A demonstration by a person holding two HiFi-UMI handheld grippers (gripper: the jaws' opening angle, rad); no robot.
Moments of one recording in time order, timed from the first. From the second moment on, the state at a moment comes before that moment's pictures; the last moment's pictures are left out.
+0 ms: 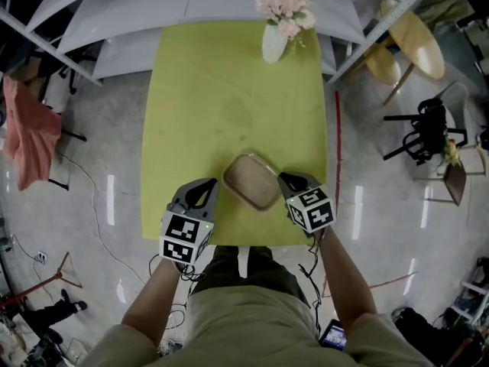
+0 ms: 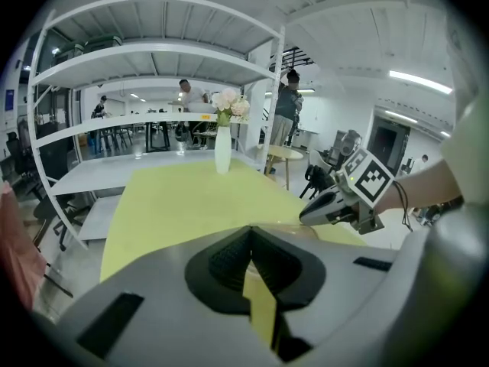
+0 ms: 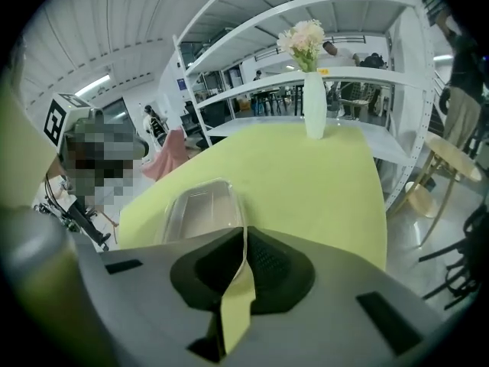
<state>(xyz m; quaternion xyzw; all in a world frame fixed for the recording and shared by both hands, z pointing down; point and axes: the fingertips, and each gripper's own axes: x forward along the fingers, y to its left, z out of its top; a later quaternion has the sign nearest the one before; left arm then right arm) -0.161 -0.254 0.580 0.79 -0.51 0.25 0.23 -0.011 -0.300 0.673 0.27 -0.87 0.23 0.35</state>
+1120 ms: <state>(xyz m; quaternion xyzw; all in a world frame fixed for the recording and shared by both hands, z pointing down) -0.190 -0.256 0.300 0.80 -0.59 0.10 -0.04 0.025 -0.301 0.303 0.44 -0.90 0.03 0.07</state>
